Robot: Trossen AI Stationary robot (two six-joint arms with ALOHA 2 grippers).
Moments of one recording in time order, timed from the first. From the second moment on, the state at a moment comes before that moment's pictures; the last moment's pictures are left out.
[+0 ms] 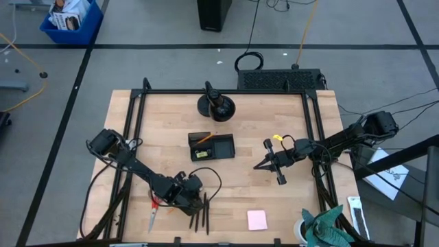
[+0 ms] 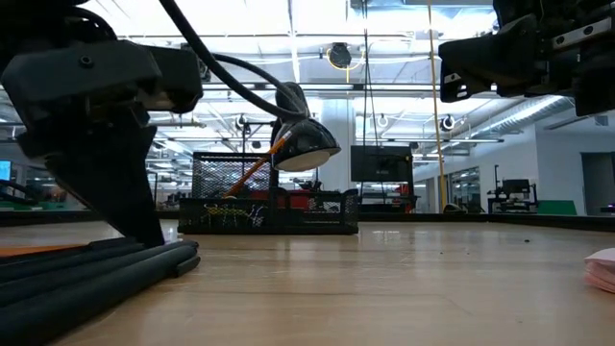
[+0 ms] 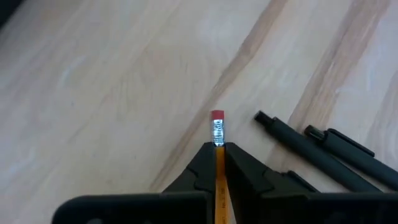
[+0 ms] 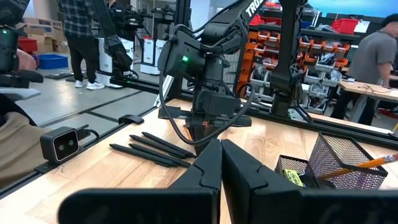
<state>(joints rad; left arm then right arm) -0.58 1.87 1.00 -0.38 -0.39 -1.12 0.18 1.23 0.16 1.08 -0.15 -0.12</state>
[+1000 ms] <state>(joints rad) -0.48 1.39 1.00 0.06 -0.64 -0.05 0.18 1.23 0.16 1.08 -0.15 -0.12</state>
